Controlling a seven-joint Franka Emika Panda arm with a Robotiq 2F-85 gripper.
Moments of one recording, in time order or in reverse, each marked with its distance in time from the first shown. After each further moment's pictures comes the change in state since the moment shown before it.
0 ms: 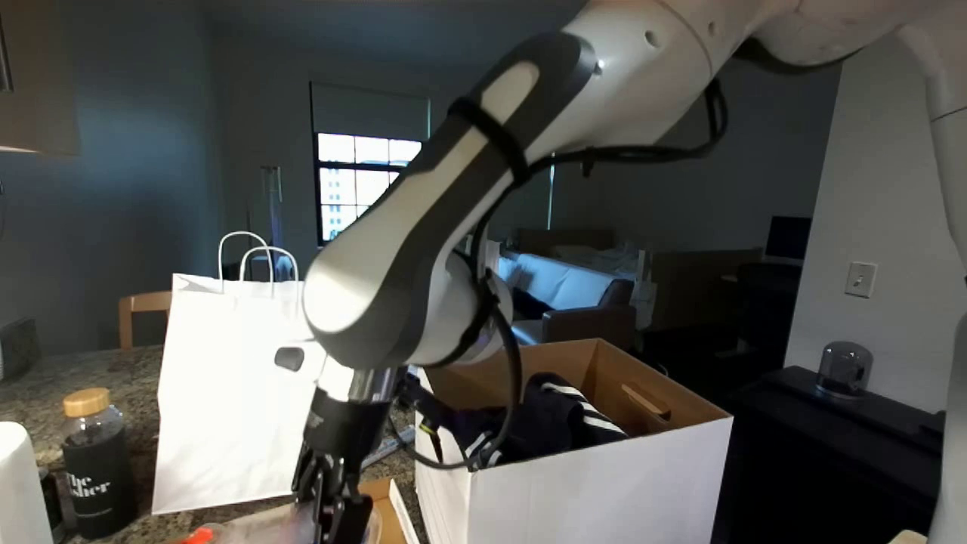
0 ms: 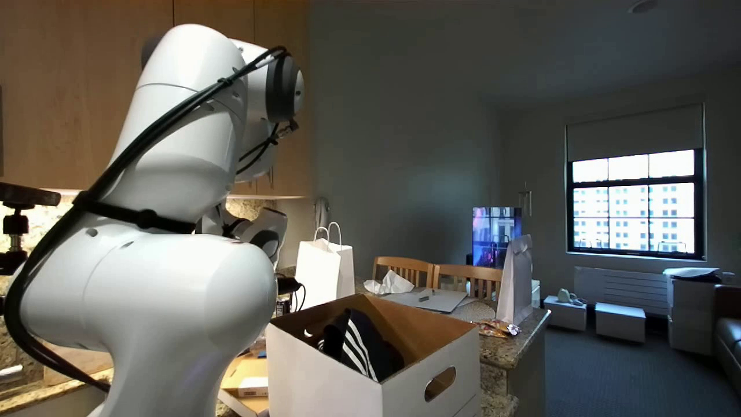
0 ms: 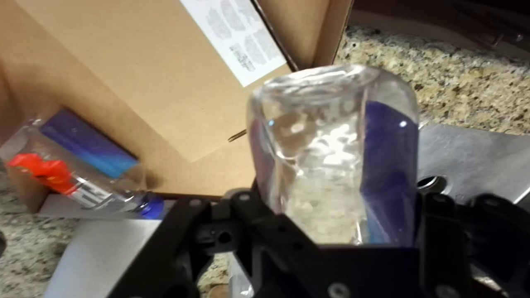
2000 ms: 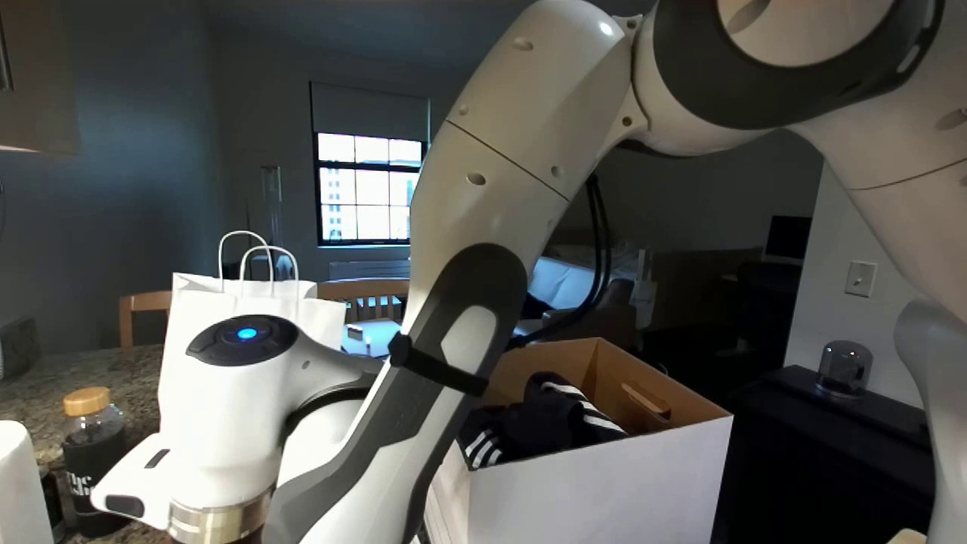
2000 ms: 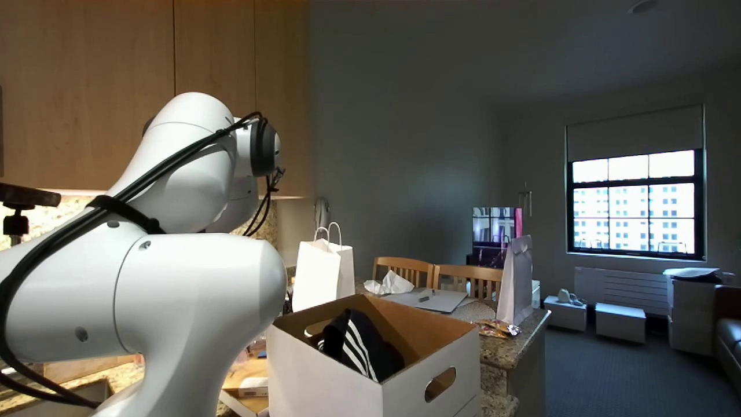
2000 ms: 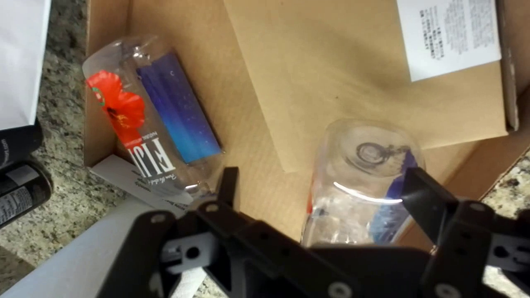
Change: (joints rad) arm 0.469 0.358 -0.421 0.348 -0.960 0.190 0.726
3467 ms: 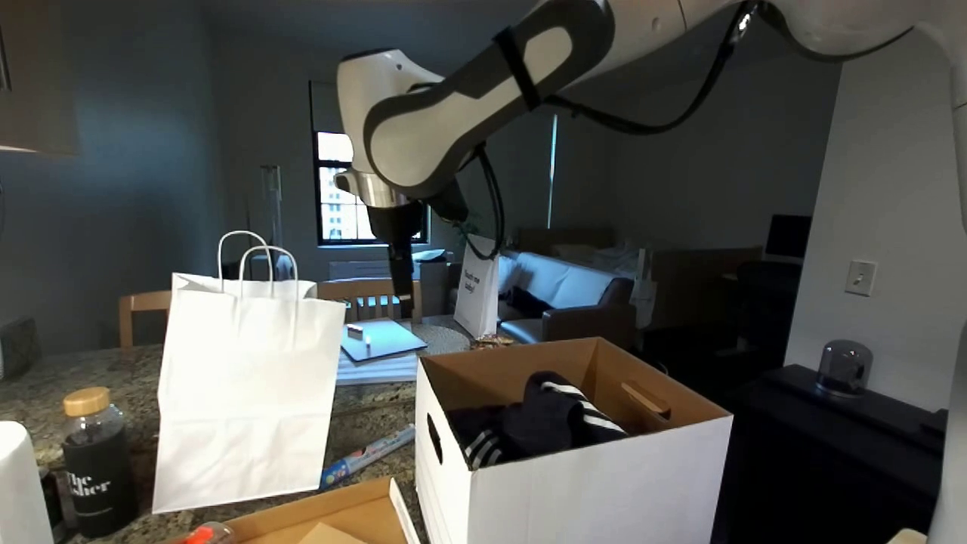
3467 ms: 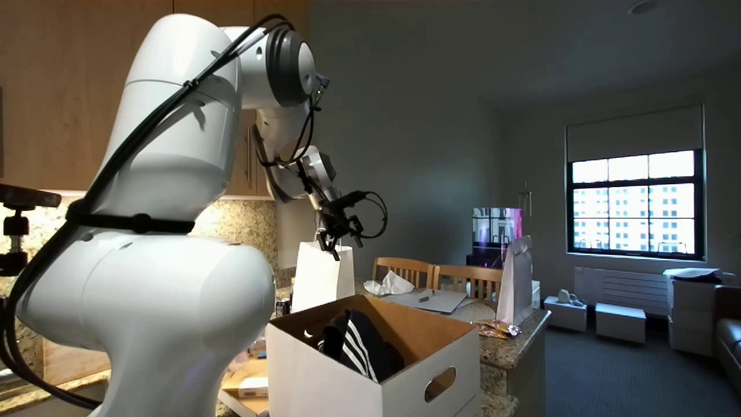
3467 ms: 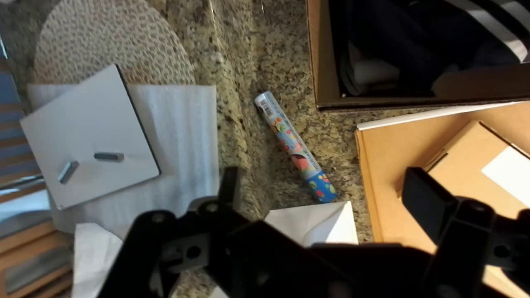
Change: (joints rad) arm -0.513 -0.433 0.154 0.127 0.056 -0.727 0.039
